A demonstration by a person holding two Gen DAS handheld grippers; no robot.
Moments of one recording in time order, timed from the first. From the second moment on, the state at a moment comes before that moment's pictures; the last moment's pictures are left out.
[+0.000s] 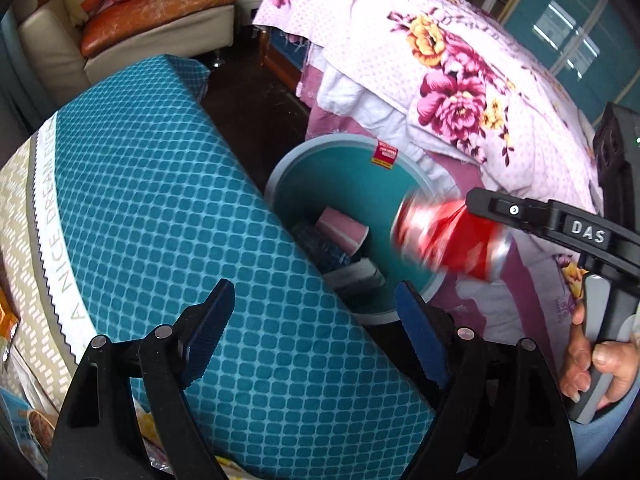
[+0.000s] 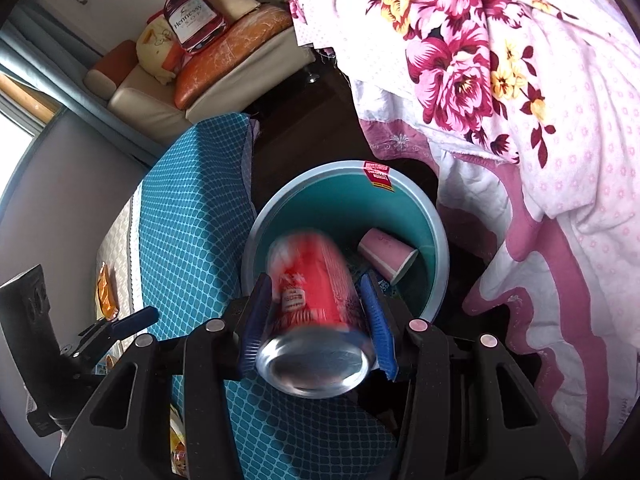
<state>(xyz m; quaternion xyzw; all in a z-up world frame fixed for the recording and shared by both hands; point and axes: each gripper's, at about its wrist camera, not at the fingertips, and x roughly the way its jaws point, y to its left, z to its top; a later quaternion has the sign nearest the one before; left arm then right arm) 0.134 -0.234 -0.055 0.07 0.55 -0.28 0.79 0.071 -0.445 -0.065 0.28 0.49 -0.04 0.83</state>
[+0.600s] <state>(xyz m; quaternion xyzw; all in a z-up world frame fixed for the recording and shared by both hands) 0.122 -0.169 -0.032 0.02 0.53 -0.26 0.81 0.073 -0.414 -0.045 0.26 0.50 -0.05 0.83</state>
